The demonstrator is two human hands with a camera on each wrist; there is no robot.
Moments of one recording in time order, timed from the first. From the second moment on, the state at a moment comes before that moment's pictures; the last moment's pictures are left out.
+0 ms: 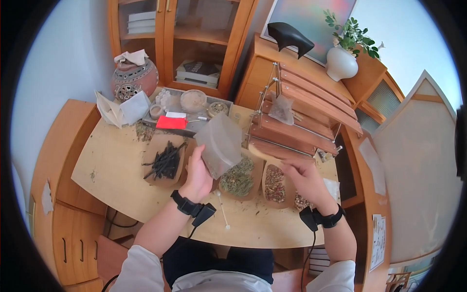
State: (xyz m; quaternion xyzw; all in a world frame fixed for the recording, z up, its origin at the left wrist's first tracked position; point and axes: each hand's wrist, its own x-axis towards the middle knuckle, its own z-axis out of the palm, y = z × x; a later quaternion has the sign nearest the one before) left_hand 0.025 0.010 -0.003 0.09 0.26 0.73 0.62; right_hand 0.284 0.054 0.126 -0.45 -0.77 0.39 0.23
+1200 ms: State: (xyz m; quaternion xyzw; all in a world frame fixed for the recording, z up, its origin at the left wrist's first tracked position) left_hand 0.027 0.009 0.010 0.08 0.27 0.75 0.60; right_hand 0.267 0.045 0.051 -0.46 -0.87 0.15 0.10
